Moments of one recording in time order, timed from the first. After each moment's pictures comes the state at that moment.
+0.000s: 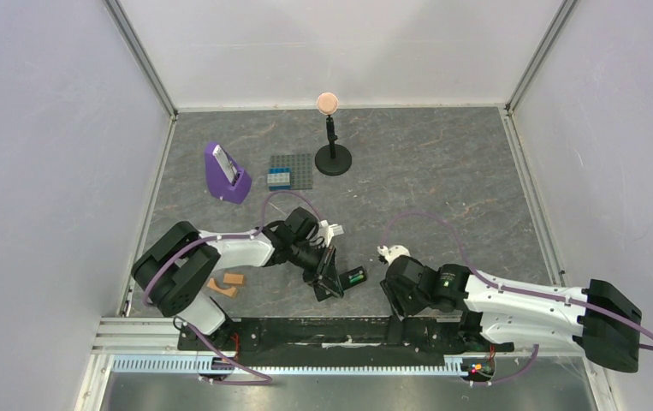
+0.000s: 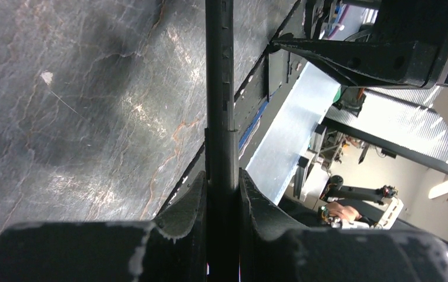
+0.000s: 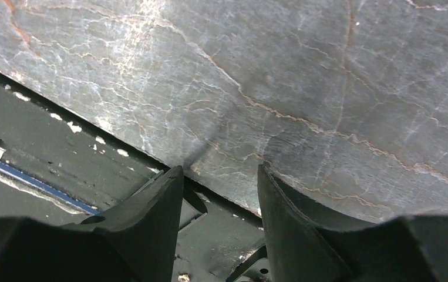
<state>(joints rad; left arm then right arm) -0.76 1.56 0.61 -0.03 0.85 -0.64 1.12 0.98 0.45 -0.63 0.13 0.58</state>
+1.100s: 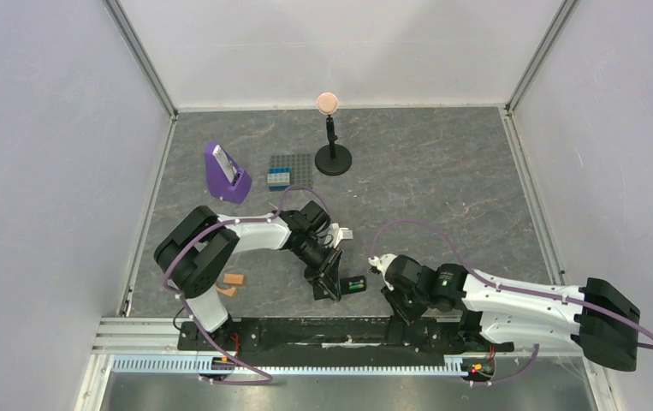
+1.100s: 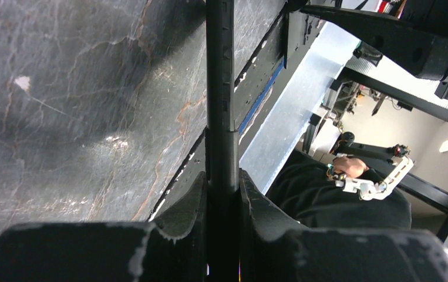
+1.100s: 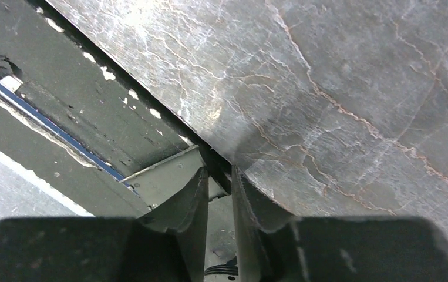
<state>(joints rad) -0.77 1.71 0.82 -0.41 0.91 -0.38 1.12 0.99 0.45 -0.64 -0.07 0.42</state>
